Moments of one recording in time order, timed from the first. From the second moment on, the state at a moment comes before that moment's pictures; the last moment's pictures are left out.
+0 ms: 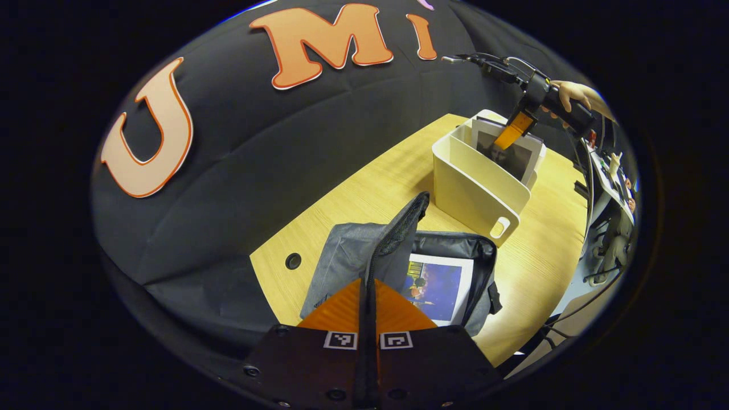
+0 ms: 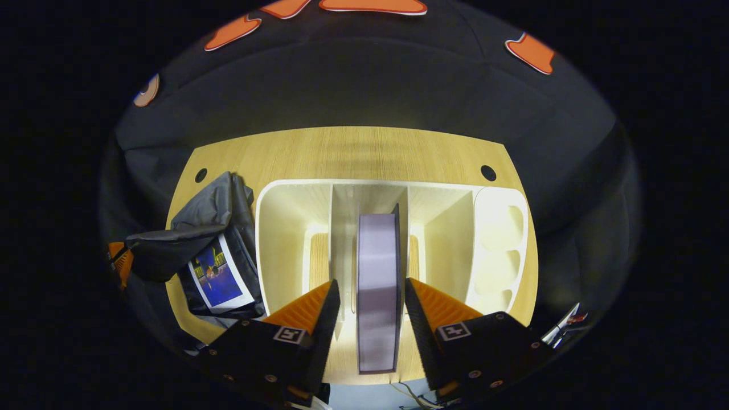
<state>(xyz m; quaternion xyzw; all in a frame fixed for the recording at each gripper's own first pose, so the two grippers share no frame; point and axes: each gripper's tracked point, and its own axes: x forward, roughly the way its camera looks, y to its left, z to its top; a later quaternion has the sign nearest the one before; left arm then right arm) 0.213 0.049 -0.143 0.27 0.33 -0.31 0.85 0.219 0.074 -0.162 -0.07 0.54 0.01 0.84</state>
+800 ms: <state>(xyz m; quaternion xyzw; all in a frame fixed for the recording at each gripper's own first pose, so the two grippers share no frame) 0.211 0.046 -0.142 0.29 0.32 -0.33 0.84 0.177 0.076 -0.020 -0.02 0.45 -0.01 0.89</state>
